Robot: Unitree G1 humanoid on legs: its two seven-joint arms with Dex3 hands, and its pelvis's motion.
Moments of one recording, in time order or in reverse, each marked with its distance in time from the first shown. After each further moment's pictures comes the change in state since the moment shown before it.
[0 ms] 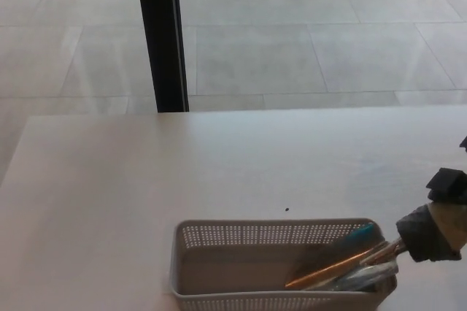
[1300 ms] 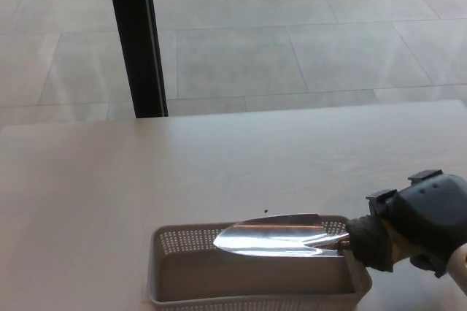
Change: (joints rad) left_arm 0.001 -0.006 -0.007 -0.003 0.001 0.000 -0.001; right_arm 0.114 0.463 -0.002 -0.112 0.033 0.531 0.416
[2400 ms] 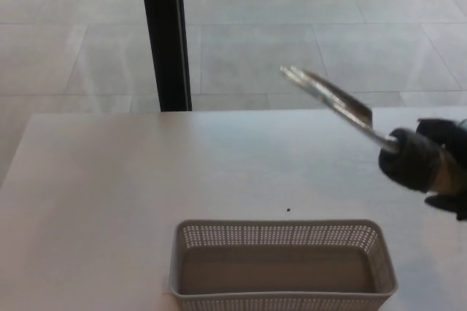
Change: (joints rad) left_arm 0.029 0.000 0.004 -0.002 -0.001 0.000 -0.001; right_arm -0.170 -0.002 -0.361 -0.066 0.364 0.050 0.255
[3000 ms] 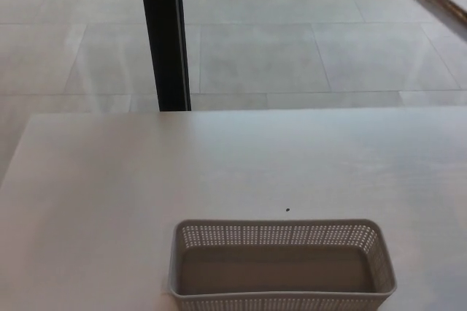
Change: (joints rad) left_arm 0.019 0.013 0.020 0.000 -0.006 0.000 -0.003; right_arm -0.196 -0.324 0.083 0.362 0.048 -0.109 0.038
